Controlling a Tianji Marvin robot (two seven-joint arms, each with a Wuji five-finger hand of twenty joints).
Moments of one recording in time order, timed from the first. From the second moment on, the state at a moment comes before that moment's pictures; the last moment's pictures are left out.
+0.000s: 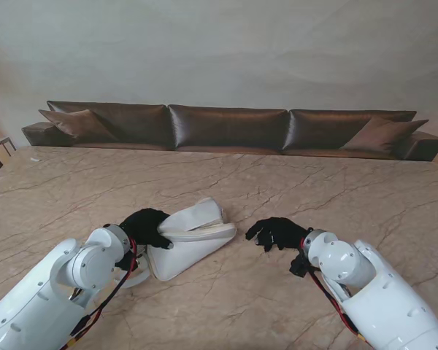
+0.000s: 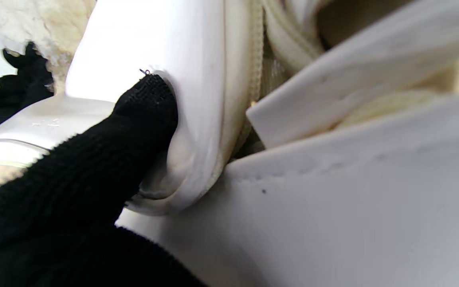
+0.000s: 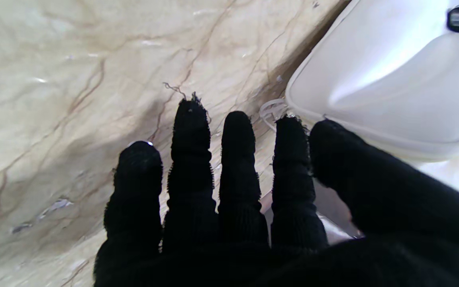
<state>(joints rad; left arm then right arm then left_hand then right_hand) 1.44 -1.05 -1.15 -1.58 0.65 0.03 -0.26 -1.41 -1.06 1.14 -1.43 -0.32 0.04 0.33 0.81 -0.74 0.81 -0.27 0.82 -0.04 0.88 0.91 0.99 -0.06 0.80 0.91 0.95 0.18 0.88 1.18 0.45 0.35 1.28 0.75 0.37 -0.48 1.16 -0.13 0.68 -0.13 0.60 0.30 0.83 0.02 0.57 0.33 0.81 0.11 0.57 0.67 0.46 0.21 1.28 0.82</state>
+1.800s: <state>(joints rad) 1.50 -1.06 -1.22 -1.54 0.55 -0.26 -0.19 -1.15 -1.09 0.95 -1.12 -0.03 -0.05 0.53 0.84 -0.74 0.79 -0.28 0.82 -0.04 0.88 0.96 0.99 -0.06 0.80 0.94 0.93 0.18 0.82 1.21 0.38 0.37 1.15 0.83 0.40 -0.74 1.25 -0.22 0.72 -0.30 1.01 0.84 0.87 0.02 0.71 0.43 0.84 0.11 0.76 0.81 0.59 0.15 1.45 0.97</state>
